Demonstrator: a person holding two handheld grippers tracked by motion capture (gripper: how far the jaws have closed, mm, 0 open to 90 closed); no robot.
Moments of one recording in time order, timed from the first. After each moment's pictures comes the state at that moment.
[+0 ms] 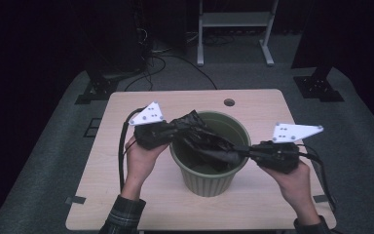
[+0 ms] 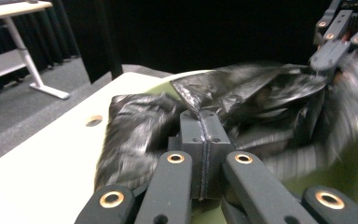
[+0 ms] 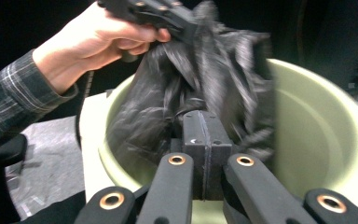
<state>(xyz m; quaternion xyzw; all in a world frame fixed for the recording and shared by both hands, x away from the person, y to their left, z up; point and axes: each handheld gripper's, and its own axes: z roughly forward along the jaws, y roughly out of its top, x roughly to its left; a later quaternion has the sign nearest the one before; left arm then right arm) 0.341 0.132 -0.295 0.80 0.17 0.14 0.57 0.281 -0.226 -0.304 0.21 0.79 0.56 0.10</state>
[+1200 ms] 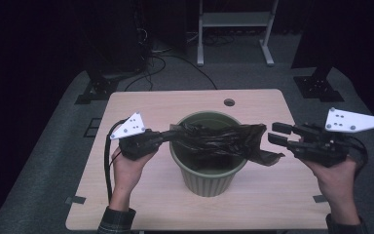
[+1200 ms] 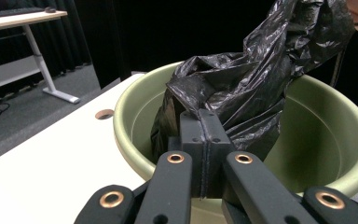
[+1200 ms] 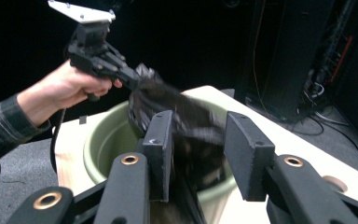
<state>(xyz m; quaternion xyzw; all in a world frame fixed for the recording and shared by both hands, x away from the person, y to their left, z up) 0.322 0.162 -0.312 0.78 0.17 0.15 0.58 0.265 -0.286 -0.252 0.22 0.76 0.59 0.17</state>
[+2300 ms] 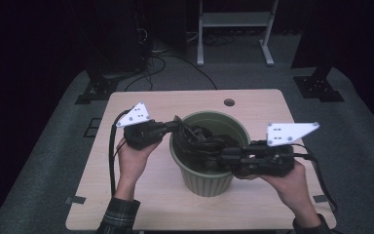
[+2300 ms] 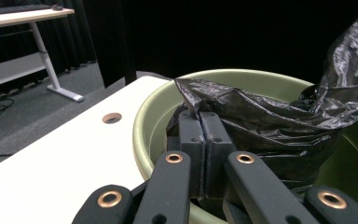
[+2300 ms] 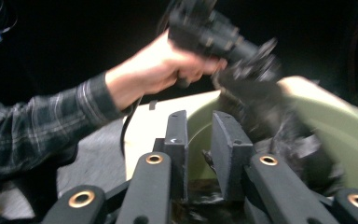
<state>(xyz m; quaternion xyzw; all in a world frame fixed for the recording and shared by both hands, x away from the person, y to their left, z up) 0.345 0.152 -0.304 0.78 0.19 0.15 0.58 0.265 -0.201 -0.276 0.13 0.80 0.59 0.05</state>
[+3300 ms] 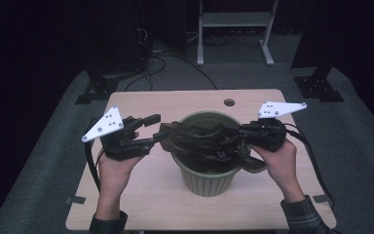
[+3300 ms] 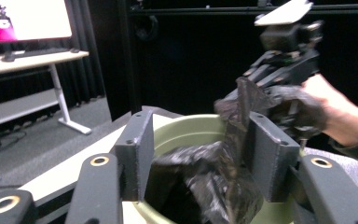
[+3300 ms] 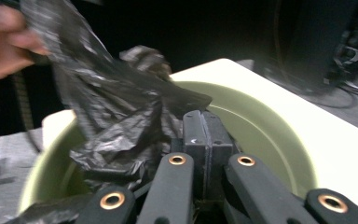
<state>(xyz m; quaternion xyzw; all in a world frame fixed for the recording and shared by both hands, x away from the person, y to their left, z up) 0.287 0.176 -0.262 0.73 0.17 0.19 0.63 0.325 -0.200 -0.286 0.24 0.79 0.55 0.12</state>
